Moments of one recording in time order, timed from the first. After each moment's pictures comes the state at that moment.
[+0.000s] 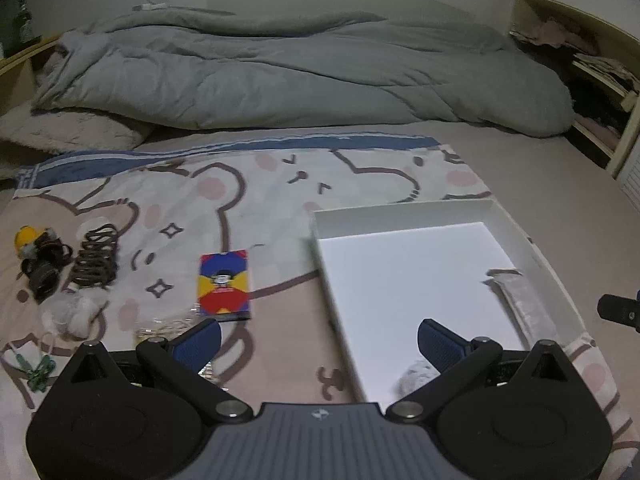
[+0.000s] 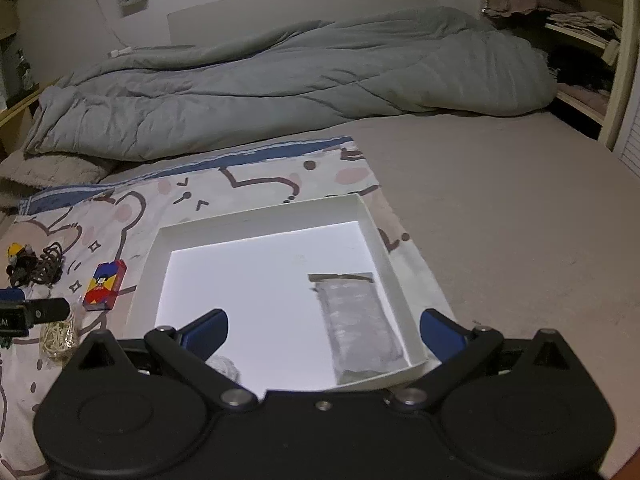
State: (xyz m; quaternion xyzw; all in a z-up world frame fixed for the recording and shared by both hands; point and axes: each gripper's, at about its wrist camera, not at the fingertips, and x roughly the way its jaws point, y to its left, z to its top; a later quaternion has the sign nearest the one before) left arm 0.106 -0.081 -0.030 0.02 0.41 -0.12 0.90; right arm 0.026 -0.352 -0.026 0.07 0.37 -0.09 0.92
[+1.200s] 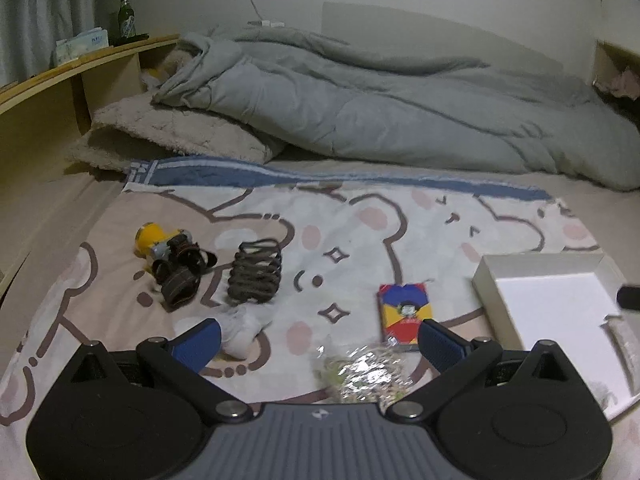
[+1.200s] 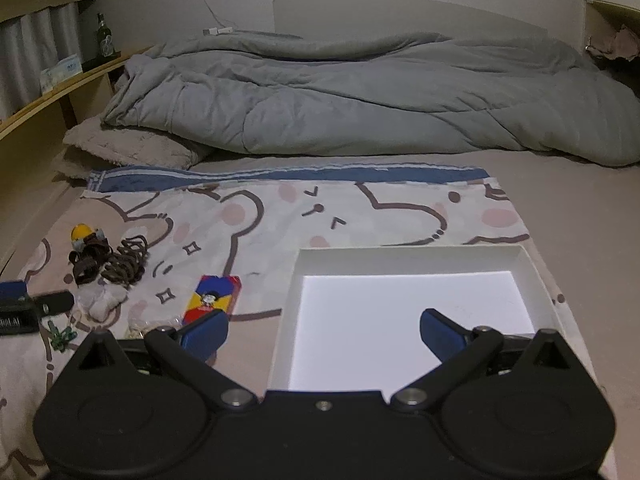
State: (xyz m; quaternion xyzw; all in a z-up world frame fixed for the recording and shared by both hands) left arm 0.124 0.065 -0.031 0.02 0.37 -0.01 0.93; right arm 0.110 -0.212 -0.021 0.04 0.36 0.02 0.93
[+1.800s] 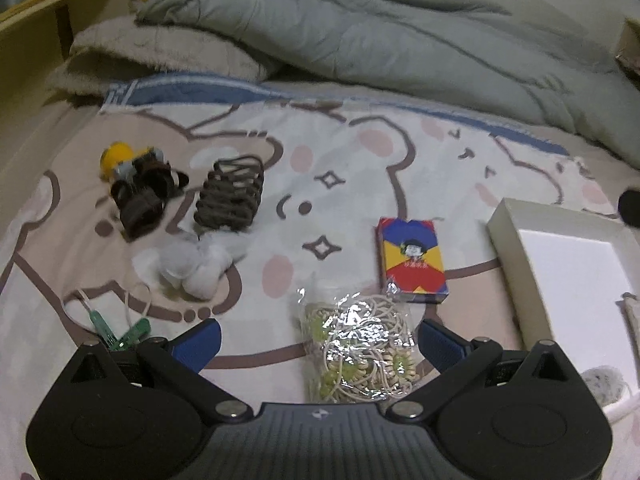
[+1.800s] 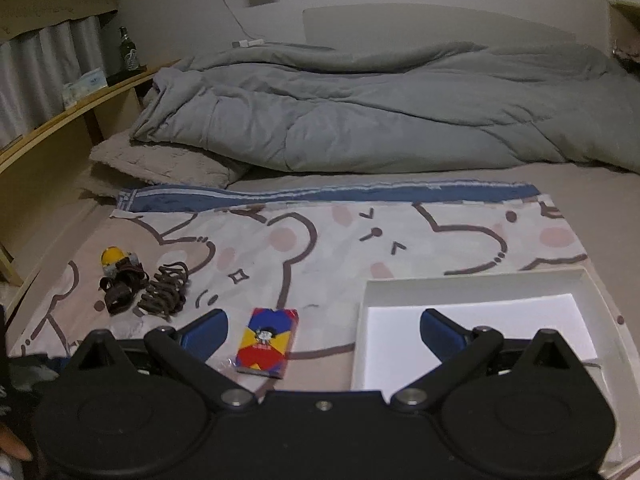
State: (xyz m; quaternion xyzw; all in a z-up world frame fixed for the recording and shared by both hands) left arm 0.160 0.056 -0.089 -0.01 0.47 -0.01 0.89; right arm 0.145 -0.161 -0.024 0.05 0.34 0.05 0.94
